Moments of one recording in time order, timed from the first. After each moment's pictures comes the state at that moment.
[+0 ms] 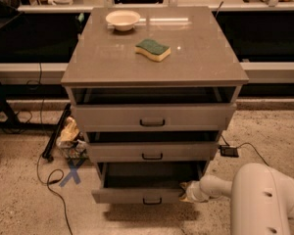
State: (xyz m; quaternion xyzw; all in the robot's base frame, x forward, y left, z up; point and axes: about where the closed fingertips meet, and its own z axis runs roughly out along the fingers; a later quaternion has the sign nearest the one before) arm 0.572 -0.190 0.156 -0.68 0.69 0.04 0.24
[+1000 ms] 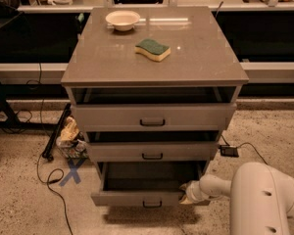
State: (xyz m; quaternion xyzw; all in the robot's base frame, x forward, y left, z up) arm 0.572 -0.188 0.159 -0.68 0.69 0.05 0.24
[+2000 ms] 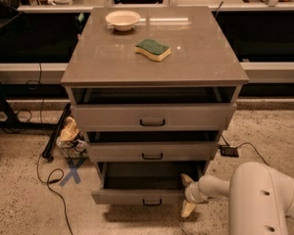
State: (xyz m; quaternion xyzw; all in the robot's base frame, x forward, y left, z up) arm 0.569 -0.184 0.155 -0.68 0.69 0.05 0.24
